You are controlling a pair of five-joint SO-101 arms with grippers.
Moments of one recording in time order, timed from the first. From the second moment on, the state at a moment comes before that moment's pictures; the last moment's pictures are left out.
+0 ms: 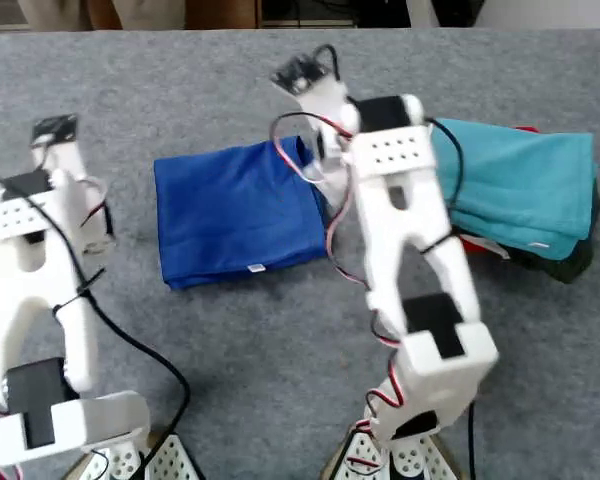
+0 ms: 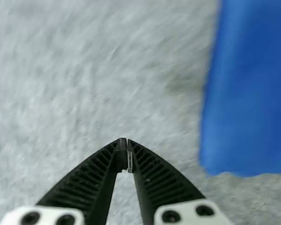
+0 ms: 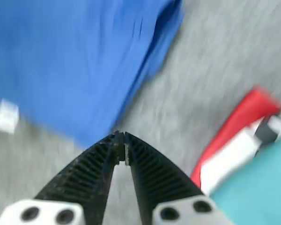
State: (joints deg) left arm -16.5 -8.7 19.5 72.0 -13.7; right arm -17.1 16.3 -19.5 84.7 18.7
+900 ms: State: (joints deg) left arm -6.0 35.3 -14.1 46.2 -9.3; right arm -13.8 78.8 -89.3 87.3 10.4
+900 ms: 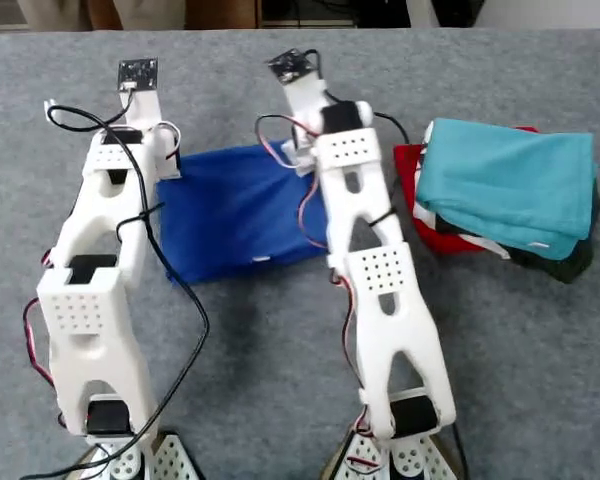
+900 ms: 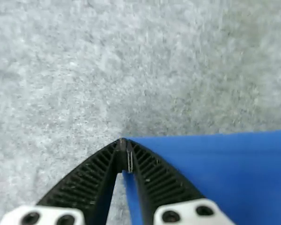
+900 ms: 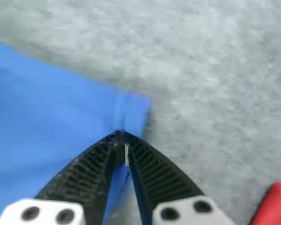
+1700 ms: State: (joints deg) left arm -7.6 33.9 -30.1 70.3 -12.2; right arm -13.8 41.0 -65.7 101.6 10.4
